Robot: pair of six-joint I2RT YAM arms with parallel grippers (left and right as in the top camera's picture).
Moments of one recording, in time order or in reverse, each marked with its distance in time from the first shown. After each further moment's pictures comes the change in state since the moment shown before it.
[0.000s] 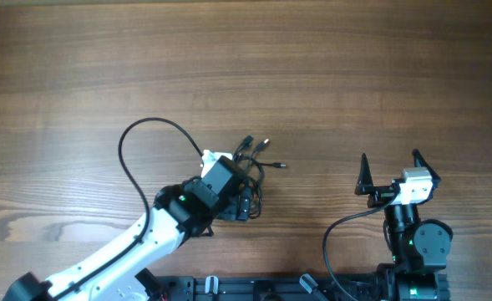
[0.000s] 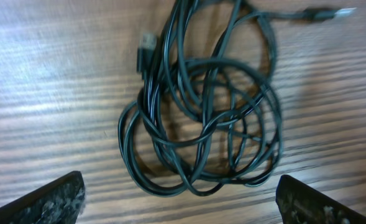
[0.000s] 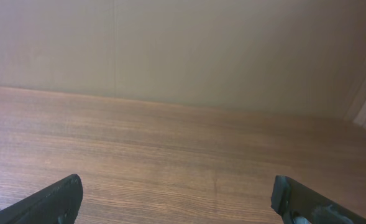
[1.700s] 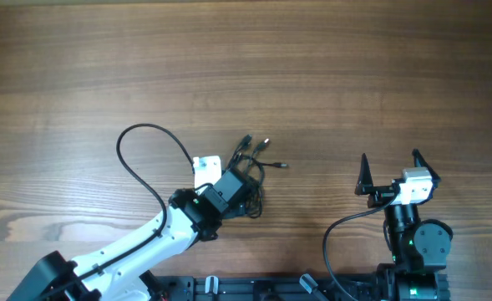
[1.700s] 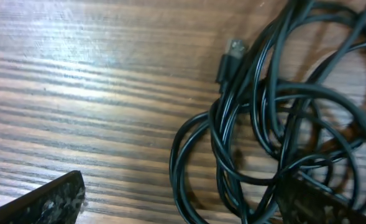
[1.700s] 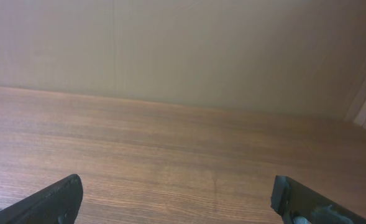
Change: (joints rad) left arm -0.058 0.100 -0.064 0.061 -0.229 -0.247; right arm 0.000 0.000 0.000 0.000 0.000 0.000
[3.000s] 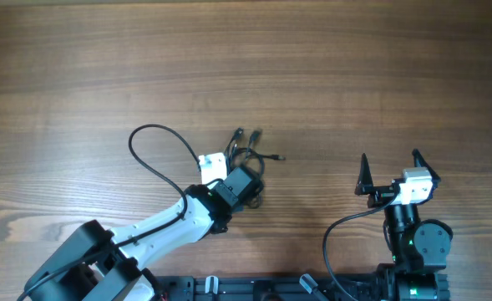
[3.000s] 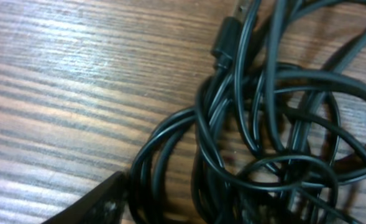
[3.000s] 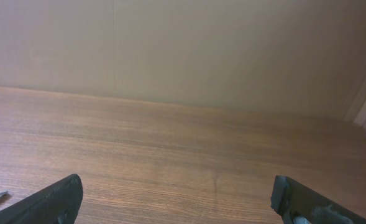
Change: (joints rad) left arm 0.000 0.174 0.006 0.170 -0.014 -0.086; right arm 0.000 0.000 0.000 0.000 0.000 0.000
